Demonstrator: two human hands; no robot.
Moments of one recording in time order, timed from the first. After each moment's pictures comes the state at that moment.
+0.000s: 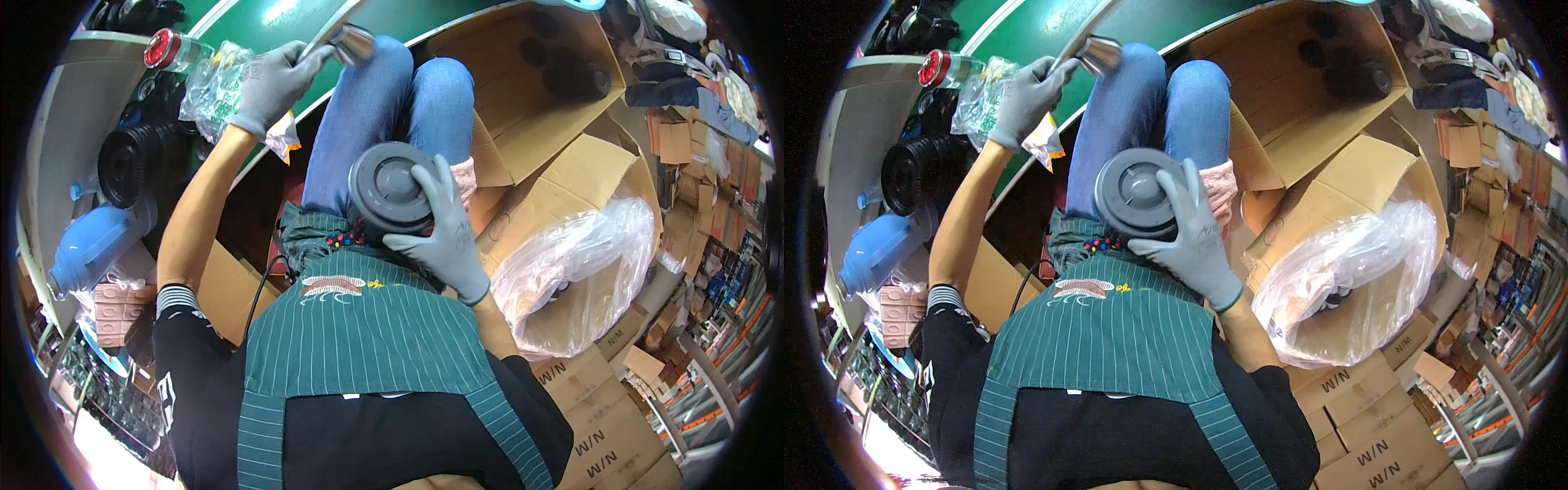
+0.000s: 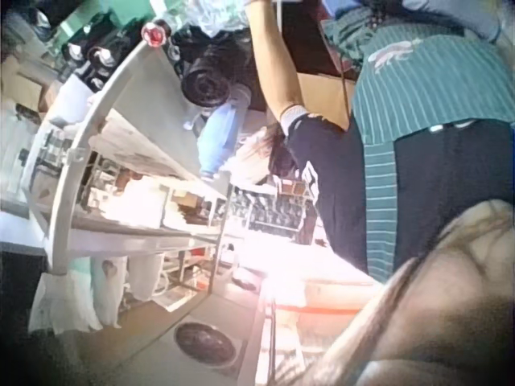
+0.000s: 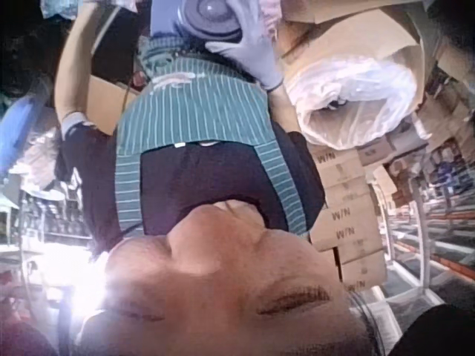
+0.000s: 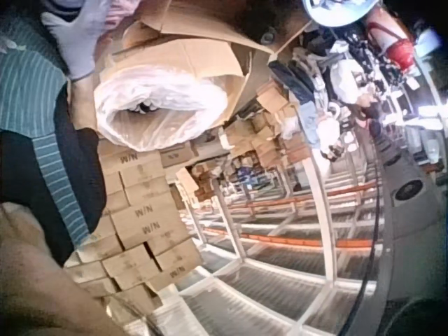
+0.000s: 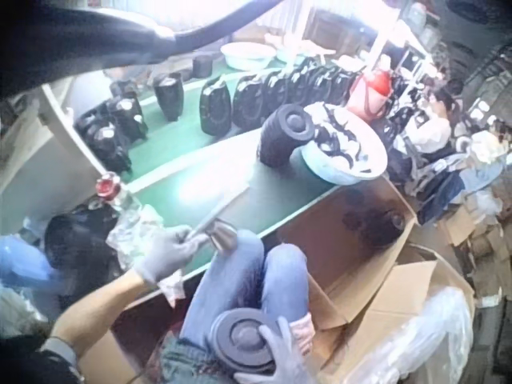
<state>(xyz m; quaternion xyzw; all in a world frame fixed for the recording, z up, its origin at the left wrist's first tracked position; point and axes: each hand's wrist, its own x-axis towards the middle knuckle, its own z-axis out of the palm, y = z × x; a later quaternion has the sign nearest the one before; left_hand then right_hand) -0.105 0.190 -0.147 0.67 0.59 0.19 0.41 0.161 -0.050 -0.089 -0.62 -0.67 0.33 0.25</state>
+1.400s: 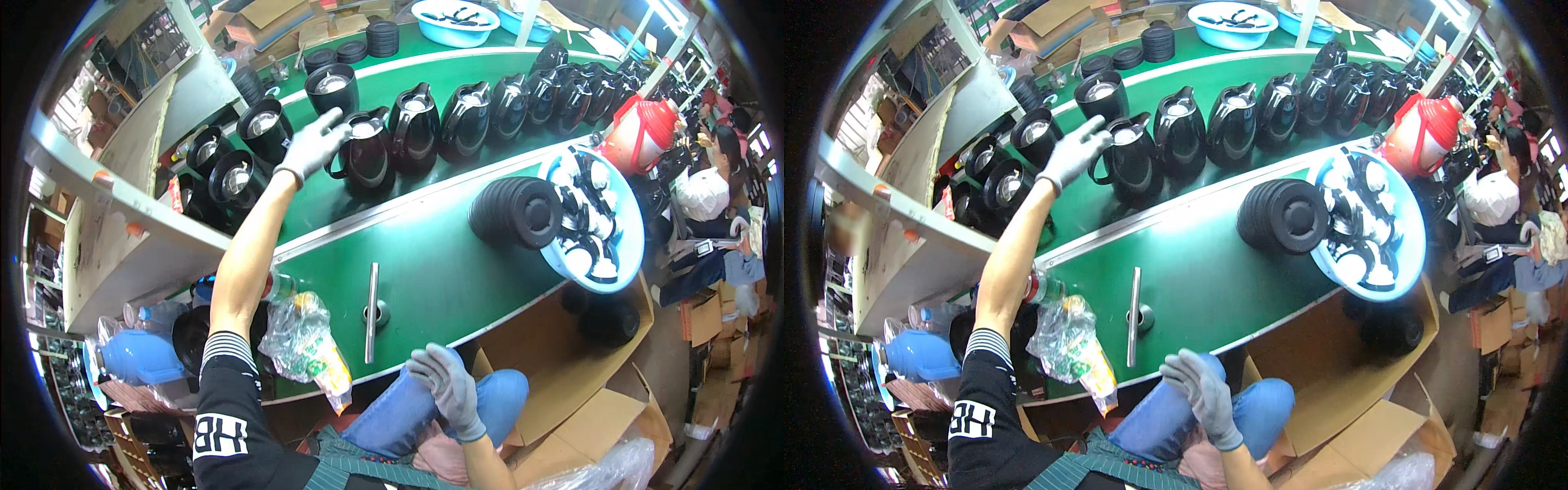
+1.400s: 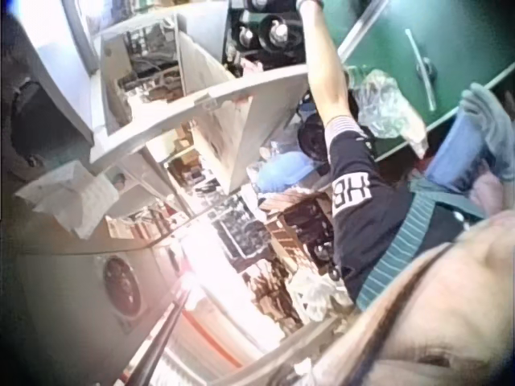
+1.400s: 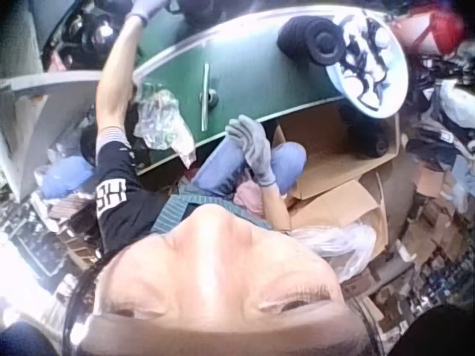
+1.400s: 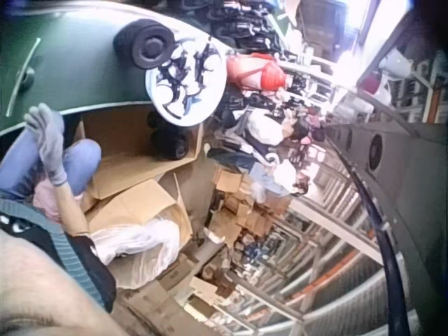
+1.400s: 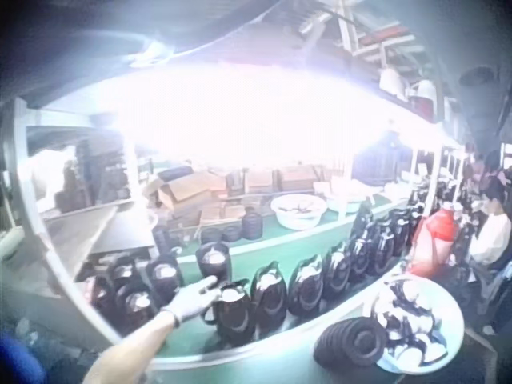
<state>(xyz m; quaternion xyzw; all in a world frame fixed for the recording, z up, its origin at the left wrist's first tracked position) -0.203 0.576 -0.097 0.65 0.66 0.33 0.18 0.145 0.174 -0.162 -0.31 -0.26 0.76 0.51</state>
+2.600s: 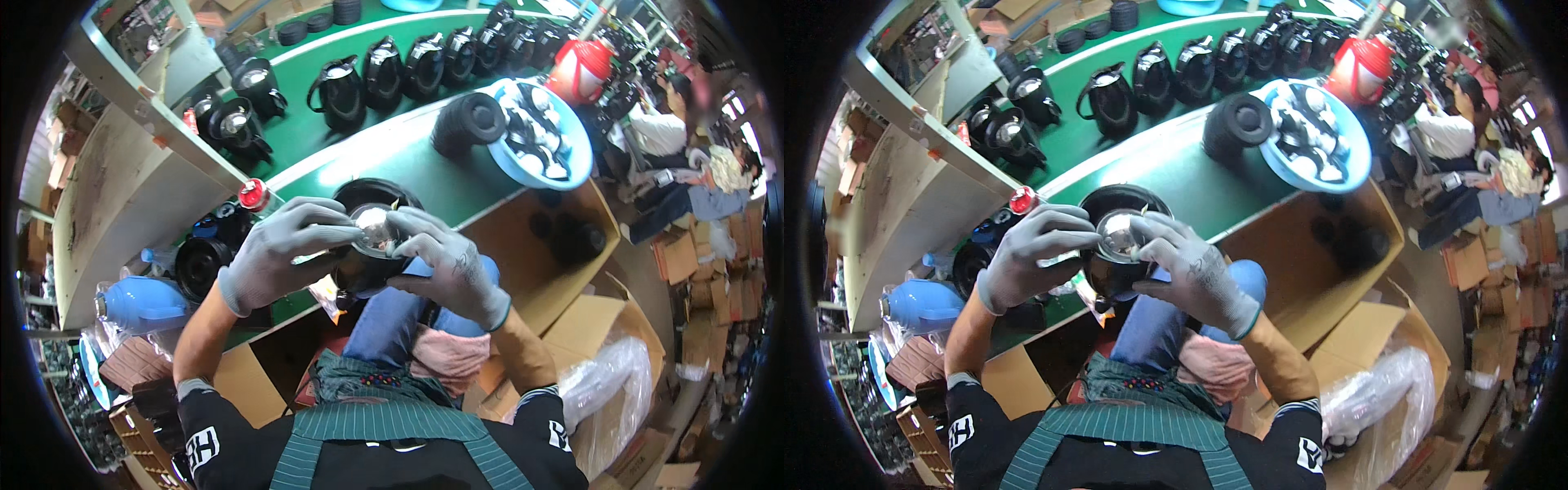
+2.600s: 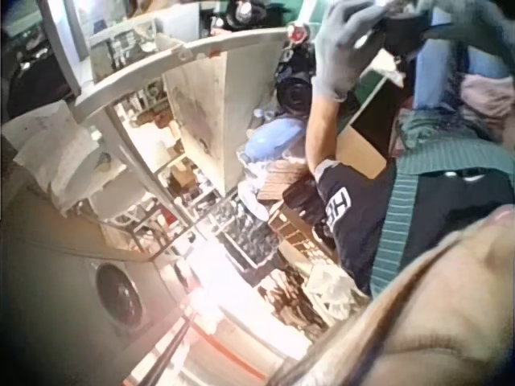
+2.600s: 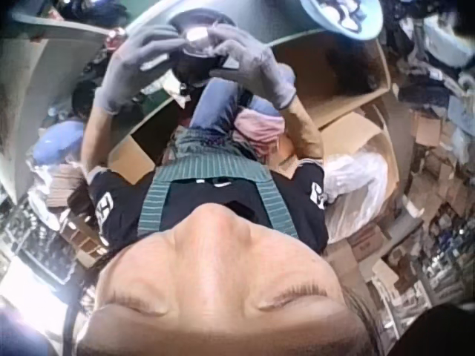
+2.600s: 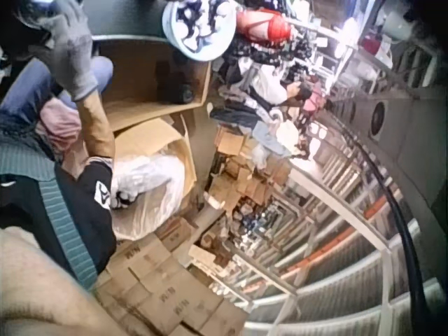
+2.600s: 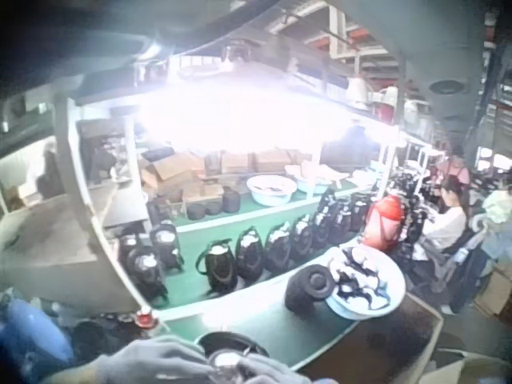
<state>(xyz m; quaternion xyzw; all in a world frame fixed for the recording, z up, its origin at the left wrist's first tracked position) -0.149 0.196 0.070 0.89 0.31 0.26 0.19 0.152 0.184 0.006 -0.31 -0.84 0.26 0.35</state>
